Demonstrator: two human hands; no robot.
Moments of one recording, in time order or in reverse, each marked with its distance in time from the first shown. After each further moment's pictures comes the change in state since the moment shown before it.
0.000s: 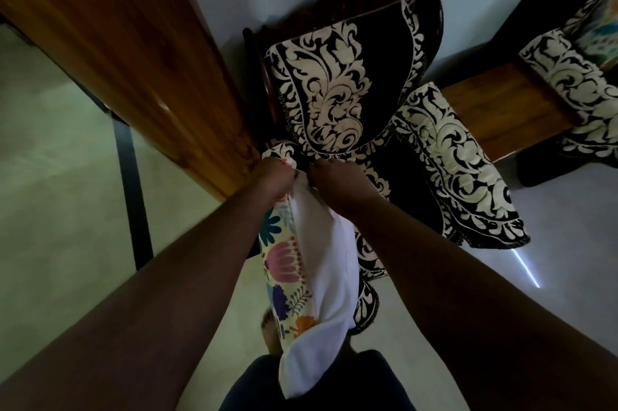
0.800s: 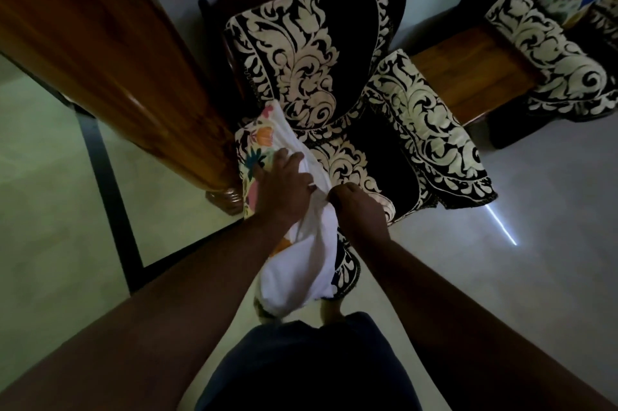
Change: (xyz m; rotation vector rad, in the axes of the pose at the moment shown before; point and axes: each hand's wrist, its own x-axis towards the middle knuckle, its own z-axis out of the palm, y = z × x) left_hand -0.060 -0.040 0.082 1.048 0.180 0.663; right_hand -0.134 -0.001 0.074 0.362 0.135 0.505
